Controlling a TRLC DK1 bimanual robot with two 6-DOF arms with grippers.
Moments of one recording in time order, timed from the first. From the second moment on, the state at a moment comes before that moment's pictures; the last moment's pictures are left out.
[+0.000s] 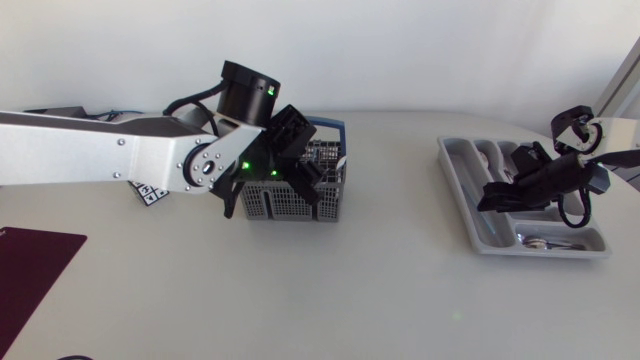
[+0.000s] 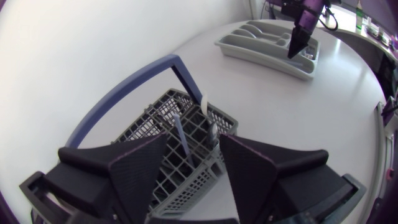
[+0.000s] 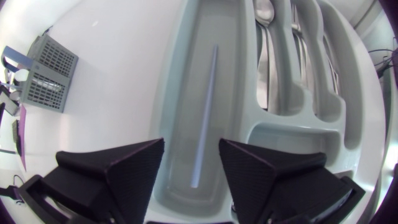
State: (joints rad) left arm -0.61 1.72 1.11 0.01 -0.01 0.39; right arm -0.30 1.89 1.18 -0.55 -0.30 -0.29
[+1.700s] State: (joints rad) left arm -0.60 1.60 1.10 0.18 0.02 0.26; right arm -0.07 1.57 1.04 -0.54 -0.30 -0.29
